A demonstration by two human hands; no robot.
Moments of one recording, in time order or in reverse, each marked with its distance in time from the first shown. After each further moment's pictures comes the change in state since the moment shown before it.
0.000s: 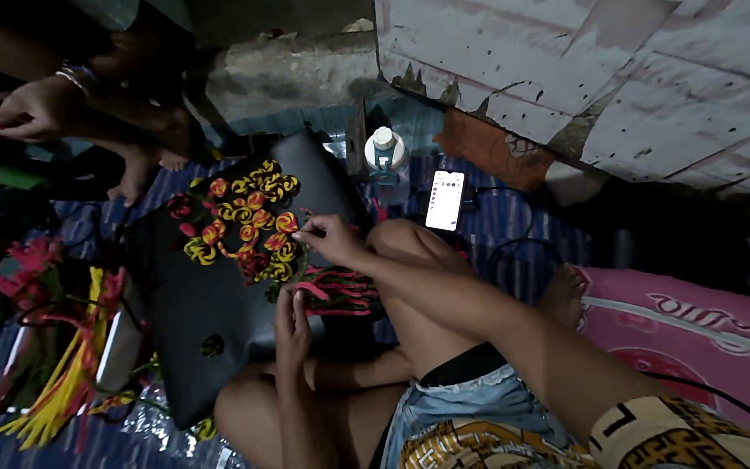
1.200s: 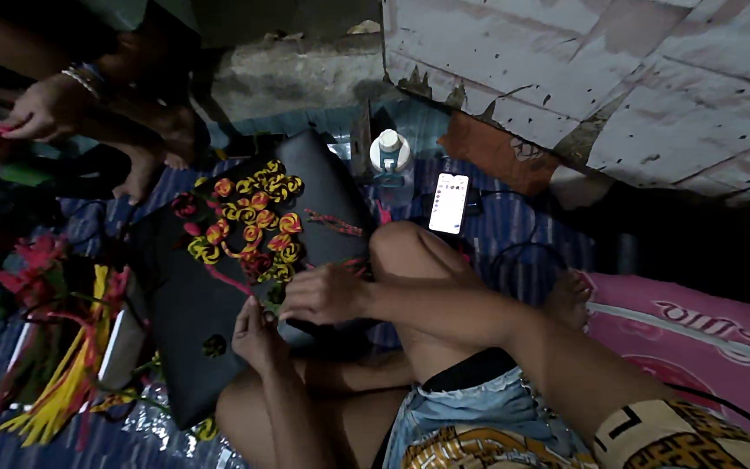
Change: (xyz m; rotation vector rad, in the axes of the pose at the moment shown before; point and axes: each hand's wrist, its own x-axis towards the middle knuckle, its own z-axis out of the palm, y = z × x) left_hand 0.009 -0.006 -0.015 -0.388 0.765 -0.545; right_hand -0.049 0.005 0.033 -0.347 -0.184 -0.971
